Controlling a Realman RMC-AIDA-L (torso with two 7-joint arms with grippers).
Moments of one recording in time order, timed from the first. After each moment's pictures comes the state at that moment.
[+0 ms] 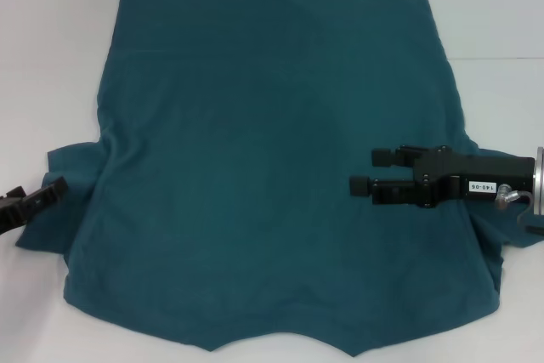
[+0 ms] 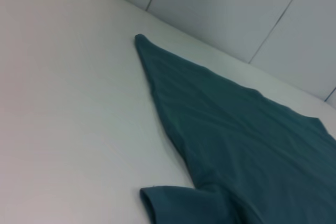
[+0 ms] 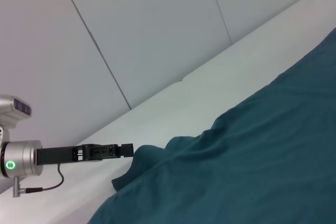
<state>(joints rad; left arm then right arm) -0.34 -2.14 0.33 0.63 1.95 1.13 -1.60 0.61 2.06 -0.70 -0.60 -2.00 -1.48 1.60</state>
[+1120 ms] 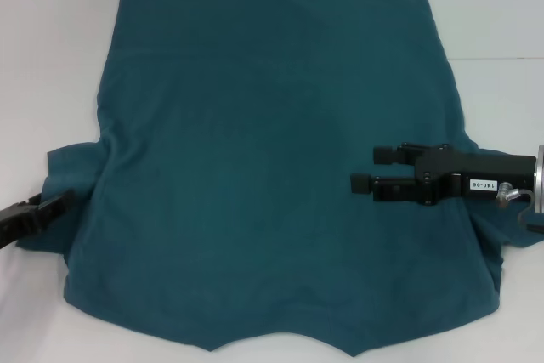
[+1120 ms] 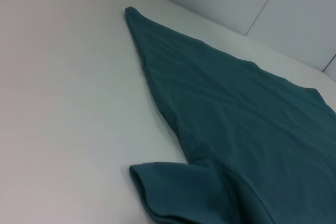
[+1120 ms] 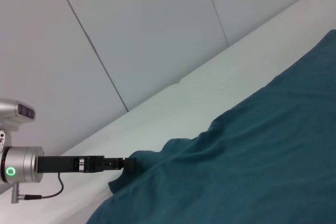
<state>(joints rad) -0.36 -2.14 0.36 0.64 2.01 1.11 -1.62 0.61 2.06 -0.70 -0.60 -2.00 -1.47 1.60</state>
